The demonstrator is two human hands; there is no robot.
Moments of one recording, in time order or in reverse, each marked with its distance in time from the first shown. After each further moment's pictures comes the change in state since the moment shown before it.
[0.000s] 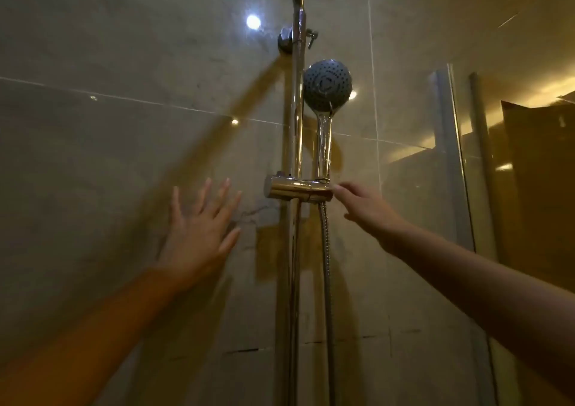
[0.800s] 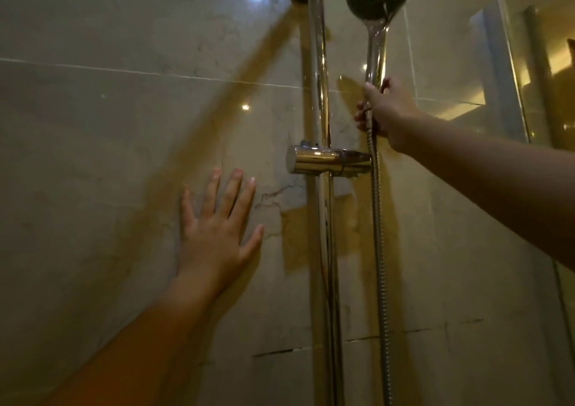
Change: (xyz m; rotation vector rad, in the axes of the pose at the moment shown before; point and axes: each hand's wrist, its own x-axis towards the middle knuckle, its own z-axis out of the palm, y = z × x) left_hand -0.005 -0.002 0.048 -0.010 0.147 -0.054; right_hand 0.105 -0.025 -0.005 0.445 0.328 -0.078
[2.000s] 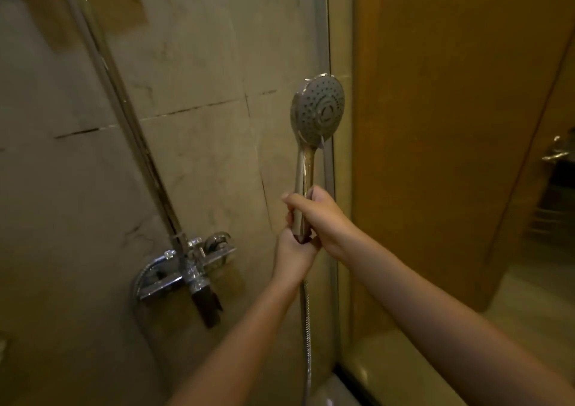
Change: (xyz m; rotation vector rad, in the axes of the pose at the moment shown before) left_hand -0.296 0.348 -0.114 -1.587 -1.135 -0.685; right_hand -0.409 0.134 -0.194 -0.070 0.036 0.901
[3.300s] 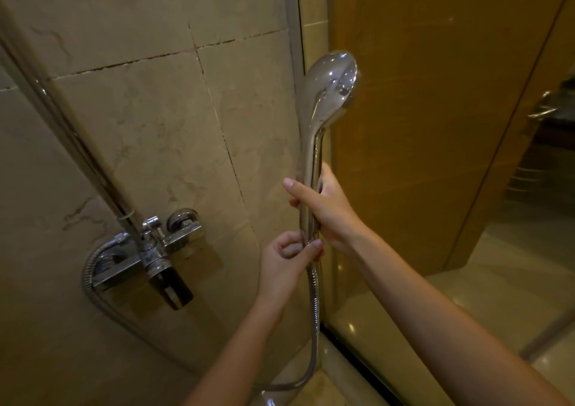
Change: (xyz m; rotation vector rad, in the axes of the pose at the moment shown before) left_hand -0.028 -0.041 0.037 -0.300 -0.094 -0.001; right_hand 0.011 0.053 -0.065 0.061 -0.003 -0.079
